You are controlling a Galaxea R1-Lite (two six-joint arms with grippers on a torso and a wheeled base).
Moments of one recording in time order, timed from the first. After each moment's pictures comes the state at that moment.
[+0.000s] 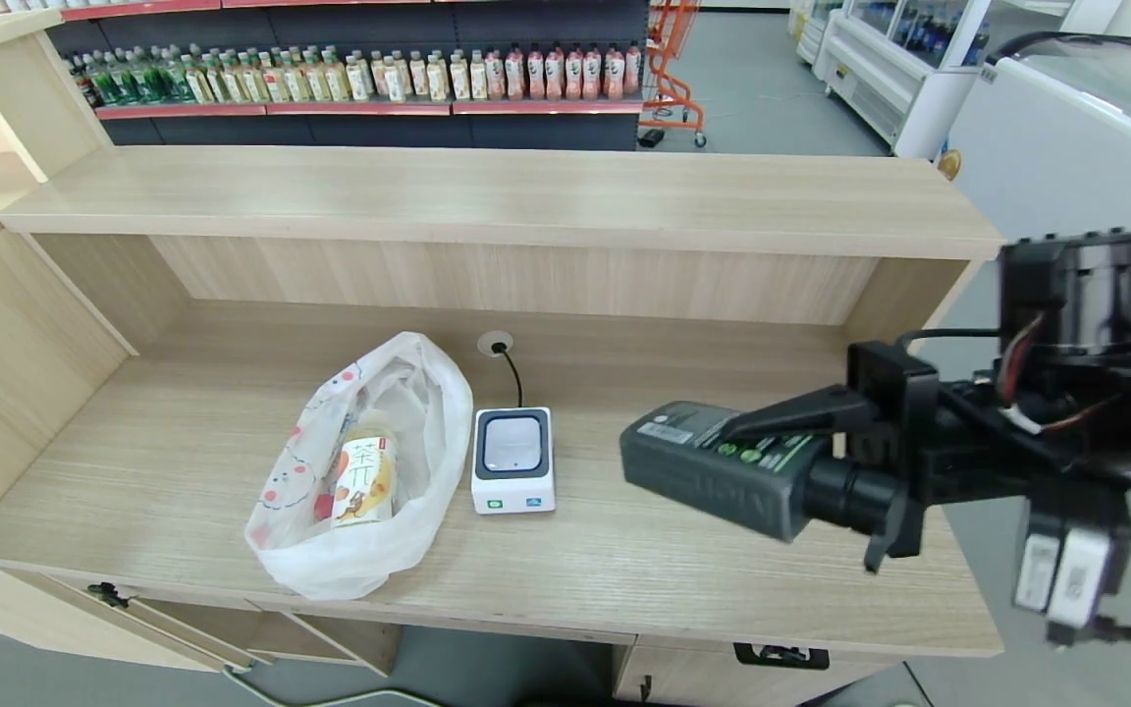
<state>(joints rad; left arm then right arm) 0.00 0.00 0.00 0.00 -0.01 0.00 0.40 1.56 -0.89 -0.35 1.14 -1.67</state>
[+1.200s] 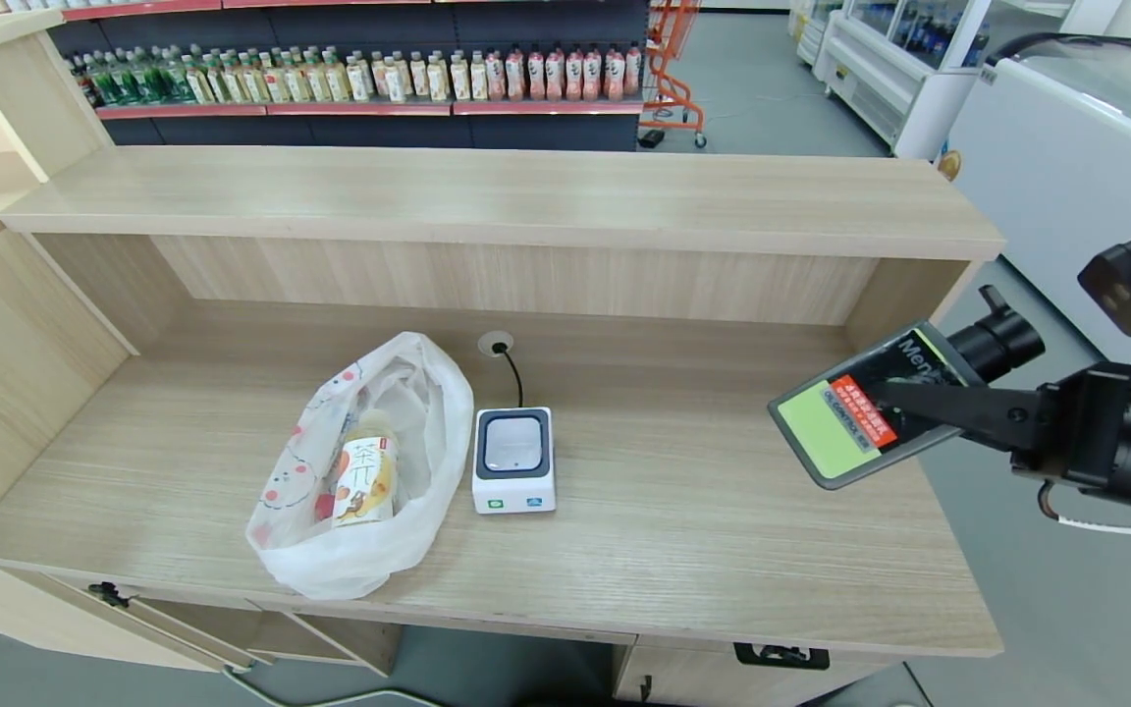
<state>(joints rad) 0.00 0.00 0.00 0.00 -0.01 0.00 0.22 1.28 -0.62 -0.54 0.71 0.46</state>
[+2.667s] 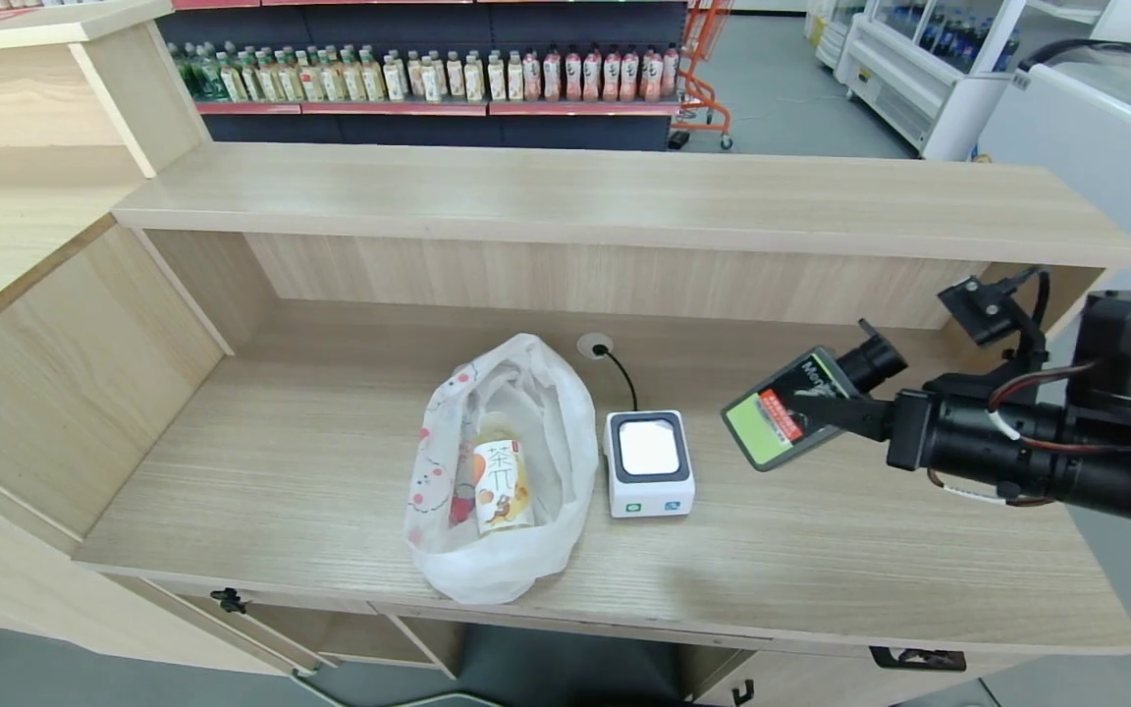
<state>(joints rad) 0.00 0.00 0.00 0.00 -0.01 0.00 0.22 1.59 -0.66 -0.73 0.58 0.25</state>
